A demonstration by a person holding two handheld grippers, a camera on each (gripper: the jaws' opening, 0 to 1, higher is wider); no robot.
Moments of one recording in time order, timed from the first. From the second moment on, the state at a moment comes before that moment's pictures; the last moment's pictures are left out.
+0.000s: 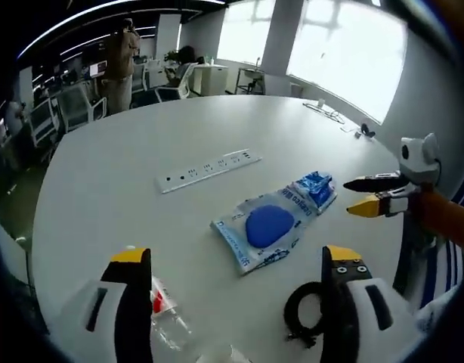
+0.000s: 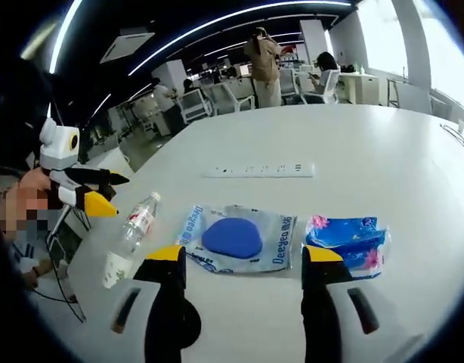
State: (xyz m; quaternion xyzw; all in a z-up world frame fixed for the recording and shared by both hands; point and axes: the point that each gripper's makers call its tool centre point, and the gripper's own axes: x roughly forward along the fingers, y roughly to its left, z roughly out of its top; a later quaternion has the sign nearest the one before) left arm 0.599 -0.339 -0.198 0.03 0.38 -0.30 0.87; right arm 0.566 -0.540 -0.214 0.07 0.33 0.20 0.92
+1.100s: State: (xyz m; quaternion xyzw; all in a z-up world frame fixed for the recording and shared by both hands) left arm 0.518 -0.362 -0.204 0.06 0.39 -0.33 0.86; right arm 0.512 -0.516 -0.232 0.05 0.37 0.23 0.90
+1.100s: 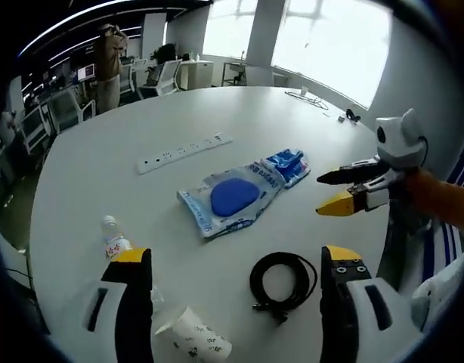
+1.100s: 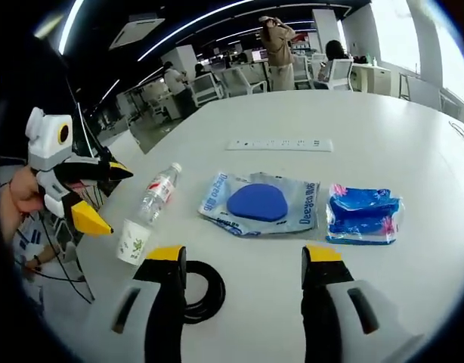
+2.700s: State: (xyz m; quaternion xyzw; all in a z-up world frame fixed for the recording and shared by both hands) left arm 0.465 -0.397 -0.320 0.14 0.51 -0.35 0.77; right arm 0.460 -0.461 -0.319 0.03 0.47 0.27 0.84
